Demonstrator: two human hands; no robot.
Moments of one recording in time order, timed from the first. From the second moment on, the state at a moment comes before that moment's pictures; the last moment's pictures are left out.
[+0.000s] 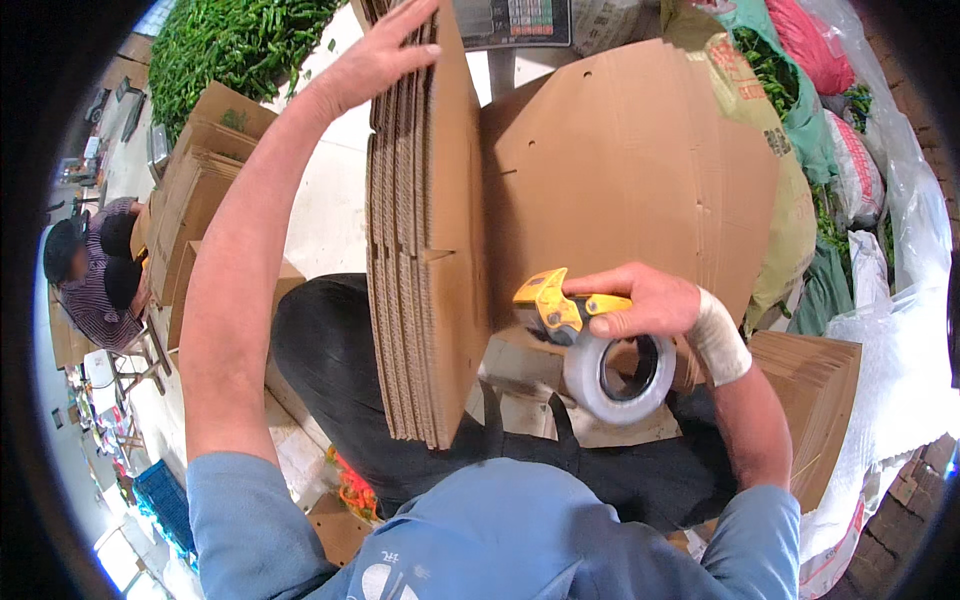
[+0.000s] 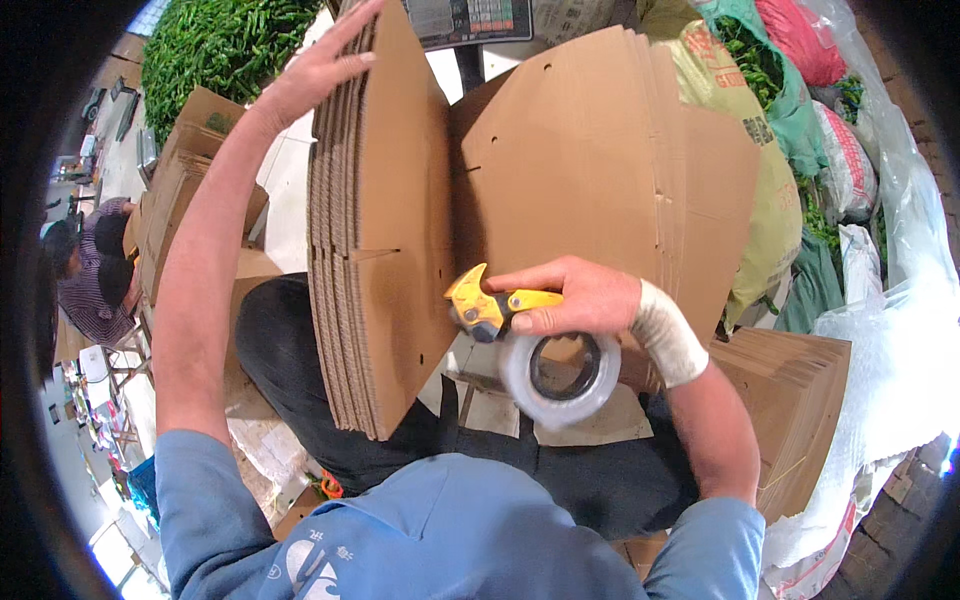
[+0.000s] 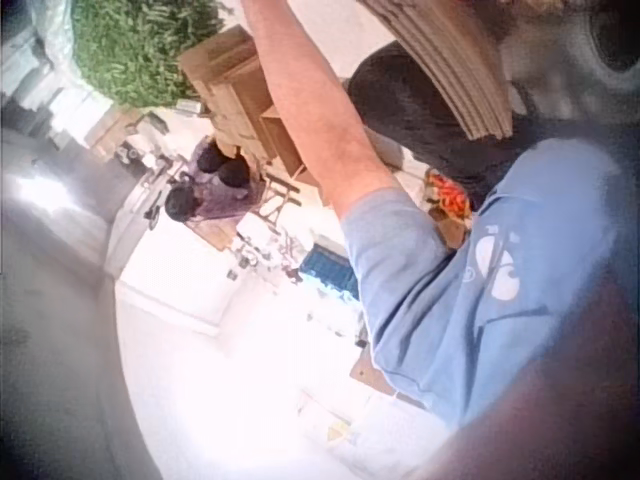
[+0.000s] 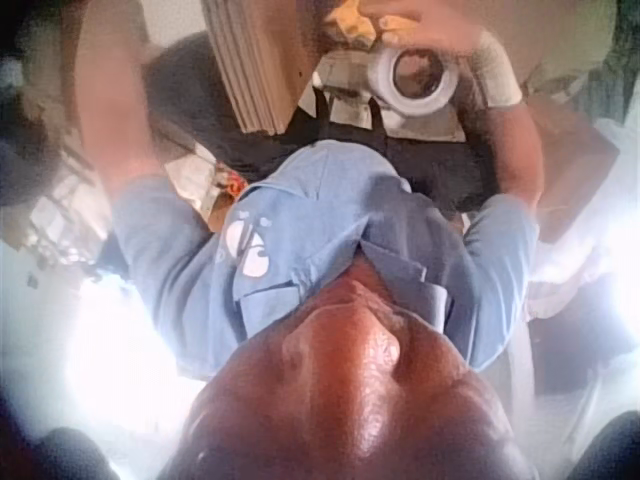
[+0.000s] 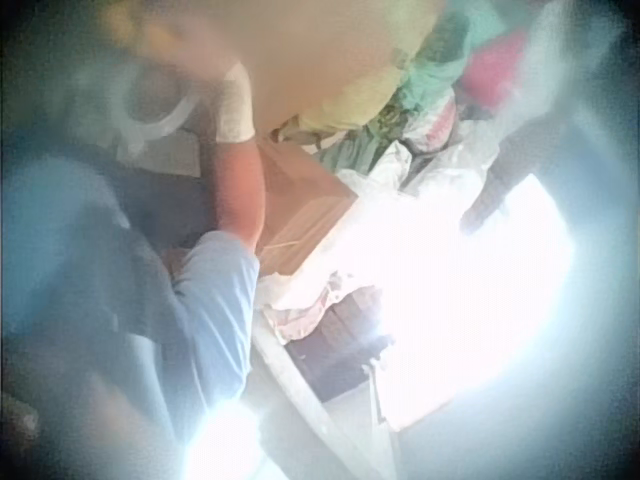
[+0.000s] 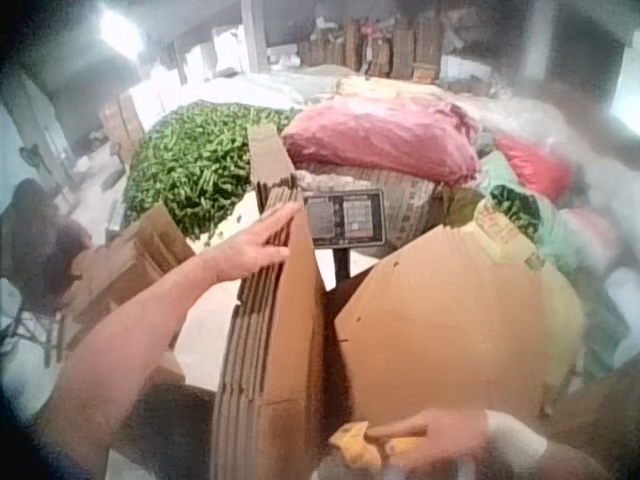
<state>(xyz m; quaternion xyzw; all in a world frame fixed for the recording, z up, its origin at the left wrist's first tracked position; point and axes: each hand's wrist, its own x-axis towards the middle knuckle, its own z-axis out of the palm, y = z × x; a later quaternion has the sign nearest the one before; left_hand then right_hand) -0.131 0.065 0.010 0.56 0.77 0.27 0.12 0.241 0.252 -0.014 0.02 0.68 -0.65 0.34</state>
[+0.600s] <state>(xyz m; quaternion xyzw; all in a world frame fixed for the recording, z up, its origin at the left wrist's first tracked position) -0.150 0.062 -0.025 0.54 0.79 0.30 -0.01 0.336 0.257 0.071 0.36 0.62 -0.69 0.14</state>
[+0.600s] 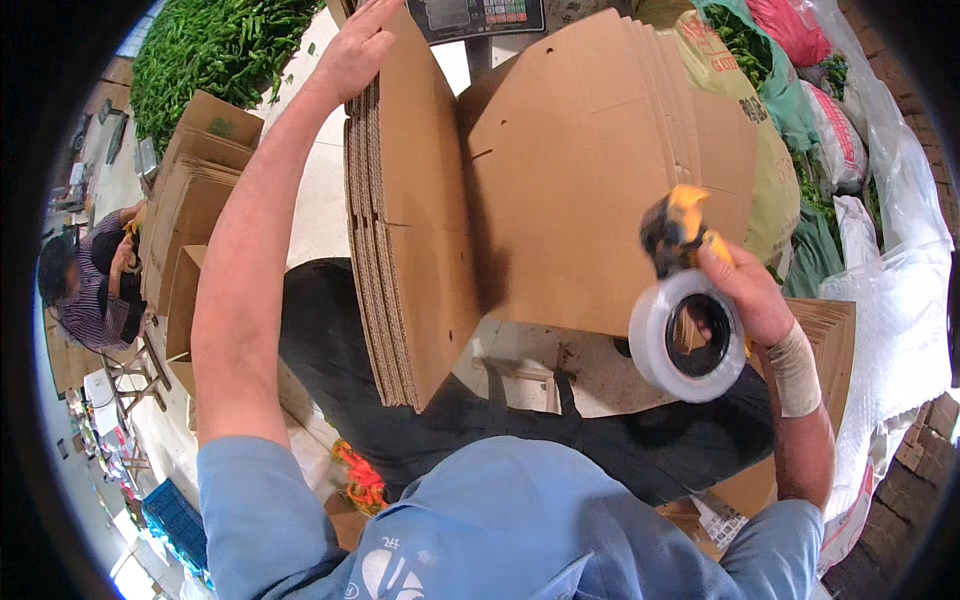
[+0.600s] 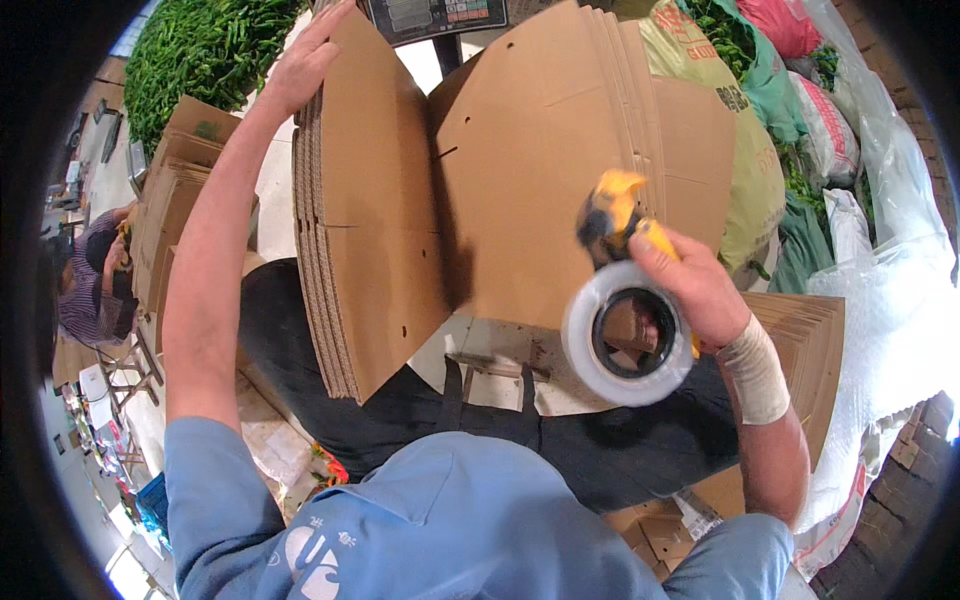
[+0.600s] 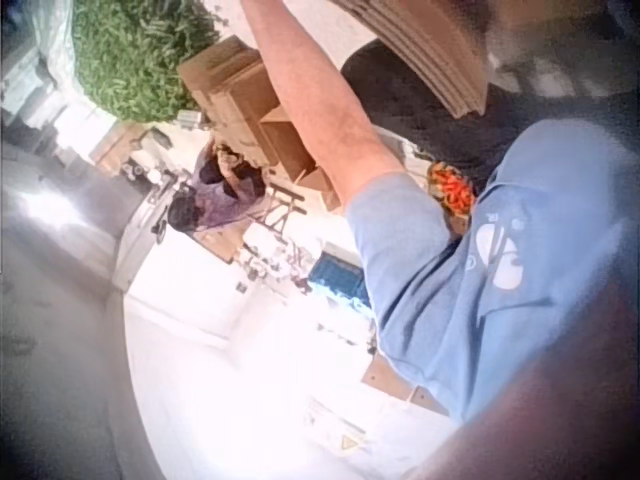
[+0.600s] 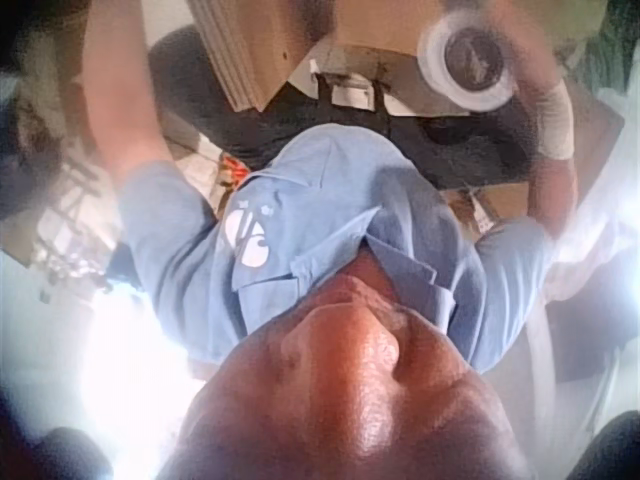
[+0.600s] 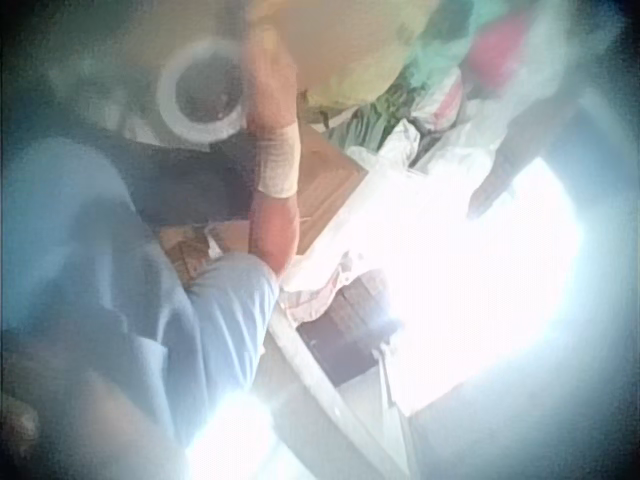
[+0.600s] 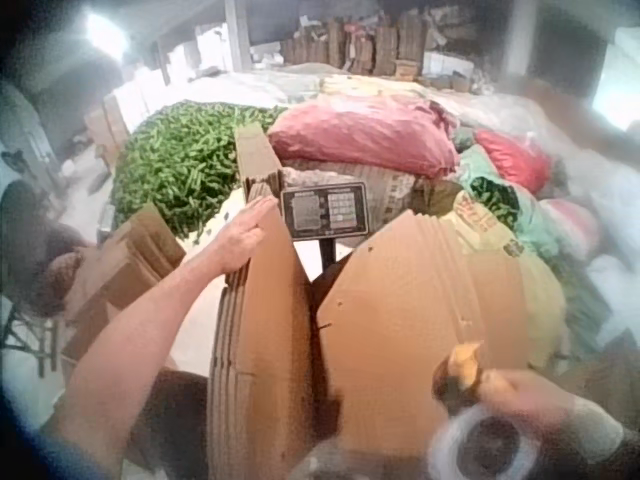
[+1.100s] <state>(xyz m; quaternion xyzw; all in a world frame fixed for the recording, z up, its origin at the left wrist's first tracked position) -0.157 0.039 -0.036 0.41 0.84 0.35 -0.05 0.083 0.235 -0.150 0.27 0.67 -0.69 -0.01</state>
